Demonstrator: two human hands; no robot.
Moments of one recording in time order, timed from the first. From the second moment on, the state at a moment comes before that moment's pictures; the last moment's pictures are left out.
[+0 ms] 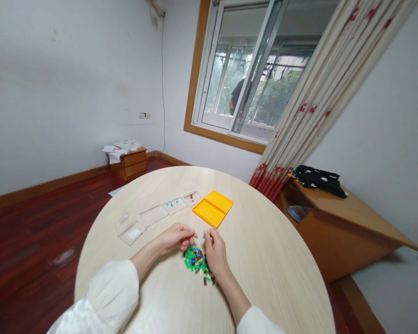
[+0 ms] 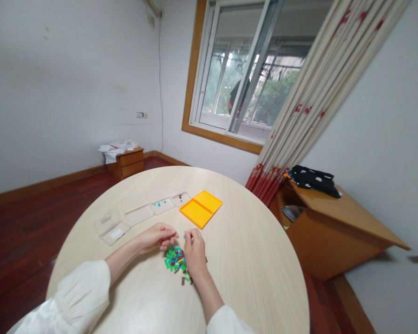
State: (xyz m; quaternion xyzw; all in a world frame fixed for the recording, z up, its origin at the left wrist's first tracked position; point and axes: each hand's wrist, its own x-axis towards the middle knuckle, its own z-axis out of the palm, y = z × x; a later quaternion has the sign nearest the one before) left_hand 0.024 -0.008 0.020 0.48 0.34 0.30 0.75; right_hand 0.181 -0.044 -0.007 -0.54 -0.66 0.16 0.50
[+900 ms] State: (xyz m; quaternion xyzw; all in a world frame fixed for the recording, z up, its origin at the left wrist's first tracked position) left_hand -0.002 0.074 0.013 0.34 0.49 0.55 0.59; right_hand 0.181 -0.050 -0.008 -0.50 -0.74 0.16 0.41
